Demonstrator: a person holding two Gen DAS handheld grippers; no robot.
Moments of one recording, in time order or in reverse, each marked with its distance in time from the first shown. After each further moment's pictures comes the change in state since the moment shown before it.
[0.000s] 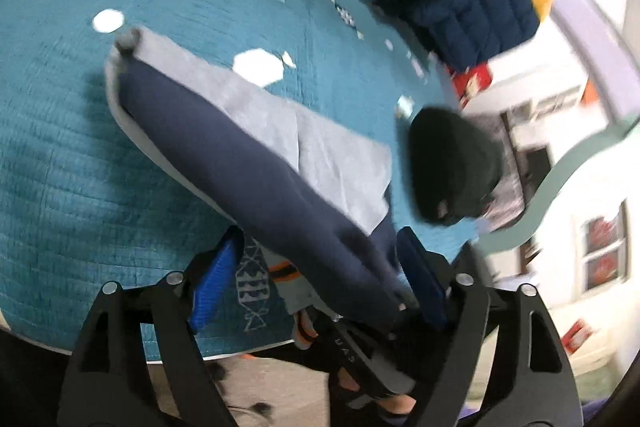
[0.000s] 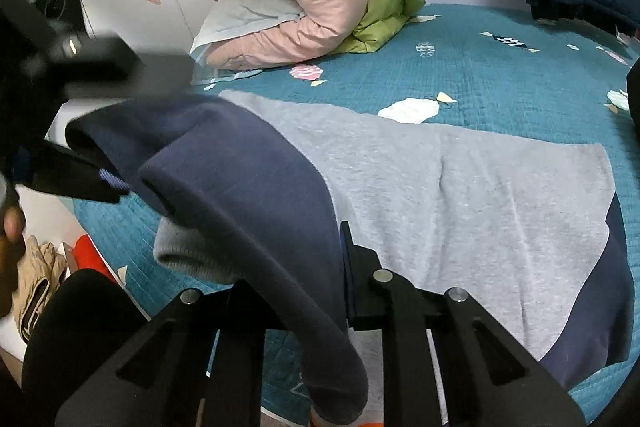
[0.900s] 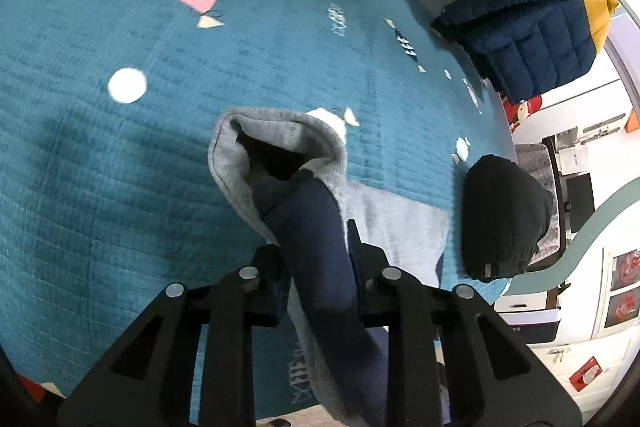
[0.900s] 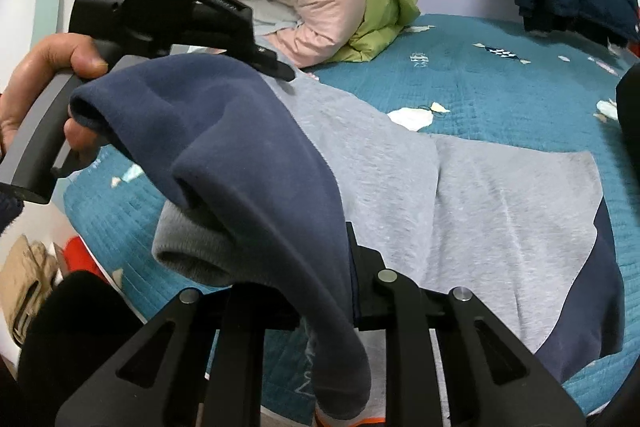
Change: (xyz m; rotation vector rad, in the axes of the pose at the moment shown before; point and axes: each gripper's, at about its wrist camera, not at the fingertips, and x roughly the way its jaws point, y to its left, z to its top) left arm 0.040 0.015 0.103 -0.015 0.015 0.188; right arm -0.013 0.010 0.001 0.007 -0.038 -0.049
